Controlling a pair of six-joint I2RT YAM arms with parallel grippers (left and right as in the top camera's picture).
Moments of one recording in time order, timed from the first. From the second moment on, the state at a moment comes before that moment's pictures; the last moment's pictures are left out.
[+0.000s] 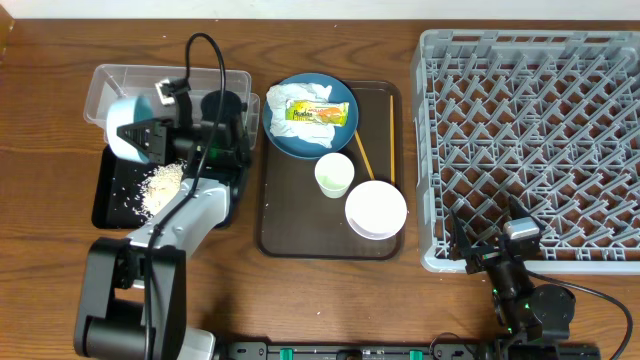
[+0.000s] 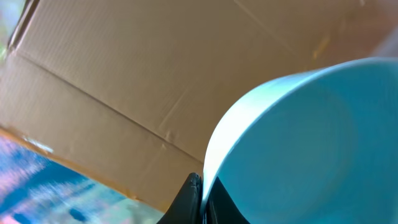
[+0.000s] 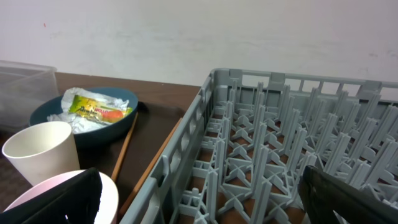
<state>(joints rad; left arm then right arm) -0.18 1.63 0.85 0.60 -1.57 0.67 -0.02 0.01 0.01 -0.05 -0.27 0.01</state>
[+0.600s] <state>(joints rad) -0.10 1.38 0.85 0.81 -1.45 0.75 -0.02 0.01 0.01 -0.05 -0.27 0.01</state>
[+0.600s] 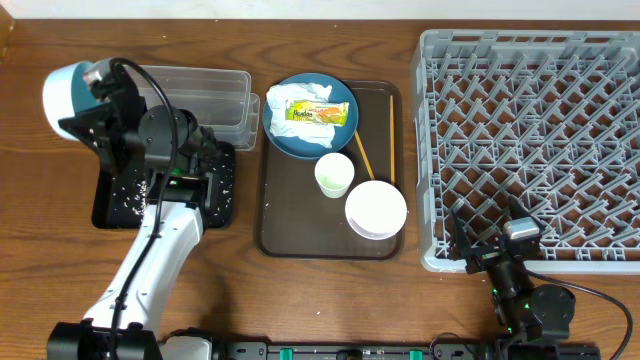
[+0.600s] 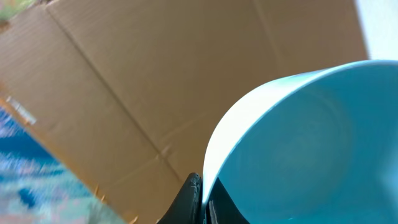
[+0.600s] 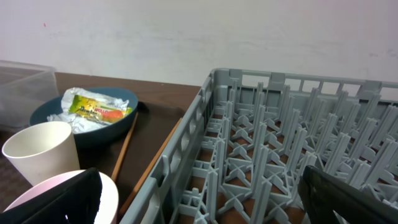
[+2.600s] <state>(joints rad) 0.16 0.91 0.85 -0.59 -0.21 -0.30 -0.02 0.01 0.01 -0.05 -0.27 0.01</state>
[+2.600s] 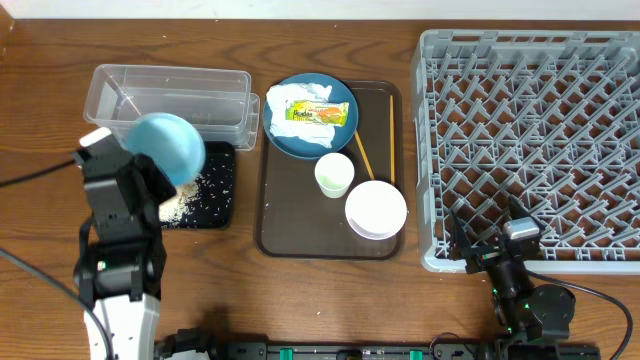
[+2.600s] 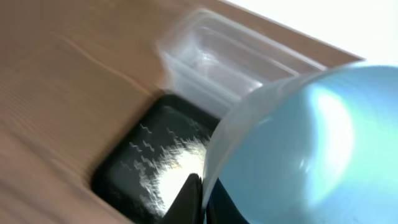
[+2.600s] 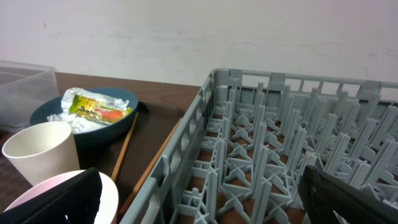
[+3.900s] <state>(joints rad) -0.19 1.38 0.84 -0.80 0.15 -0.44 -0.02 0.01 0.01 -0.05 -0.27 0.01</state>
